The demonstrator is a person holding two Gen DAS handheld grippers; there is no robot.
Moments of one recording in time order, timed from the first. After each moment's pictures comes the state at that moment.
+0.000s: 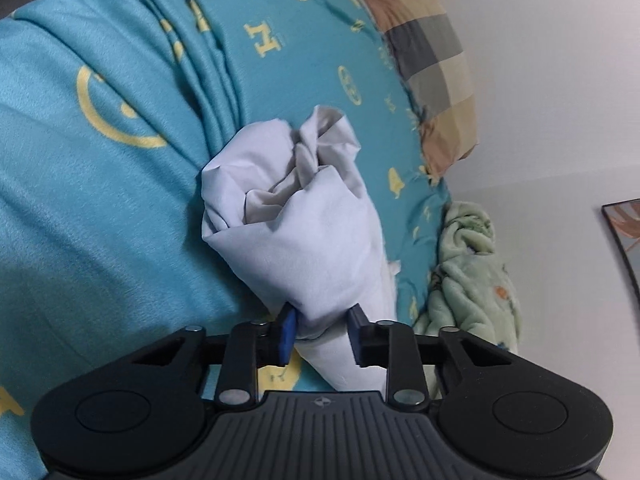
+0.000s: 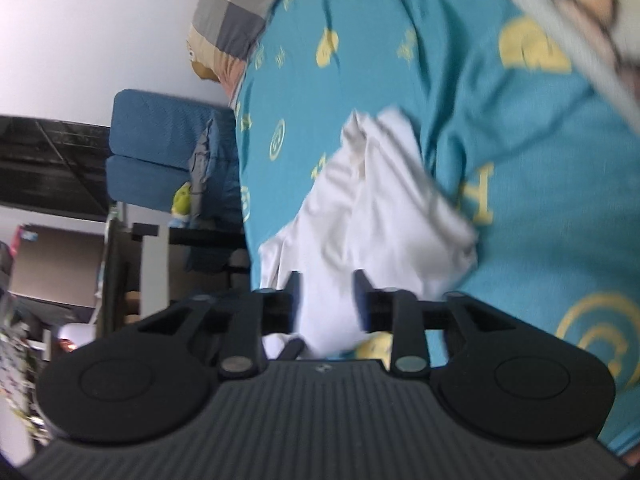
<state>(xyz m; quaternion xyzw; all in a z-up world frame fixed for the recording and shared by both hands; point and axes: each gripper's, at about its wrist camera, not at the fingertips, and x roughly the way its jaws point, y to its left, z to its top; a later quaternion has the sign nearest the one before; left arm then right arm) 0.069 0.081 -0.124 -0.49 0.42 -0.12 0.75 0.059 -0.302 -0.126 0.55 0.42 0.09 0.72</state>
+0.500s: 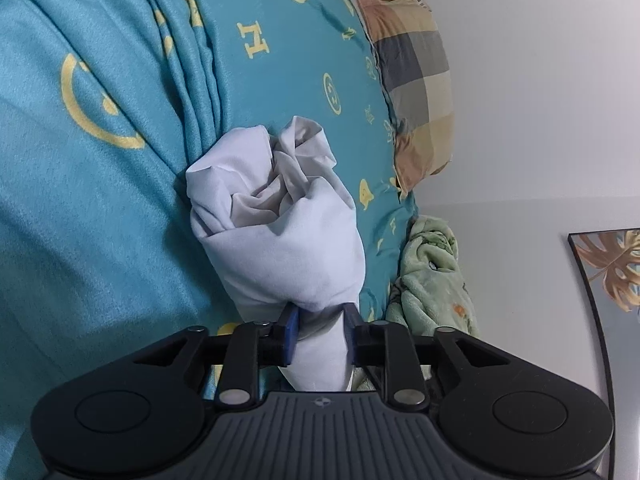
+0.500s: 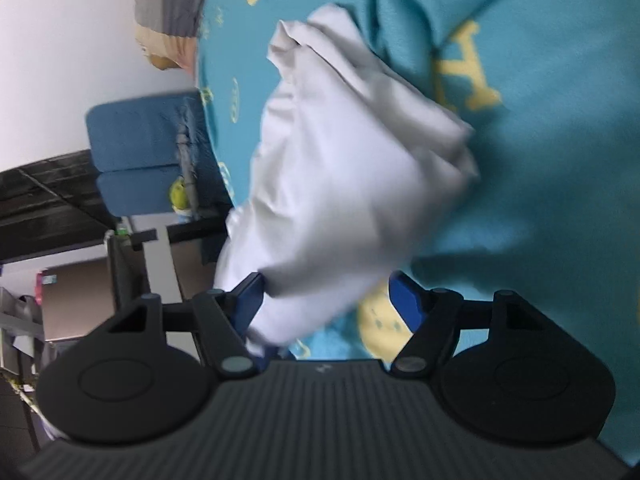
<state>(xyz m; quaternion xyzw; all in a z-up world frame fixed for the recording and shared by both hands) 0.073 0.083 -0.143 -0.54 0.42 -0.14 0.71 0.091 -0.263 -0.195 0.61 0.44 0.08 0.65</state>
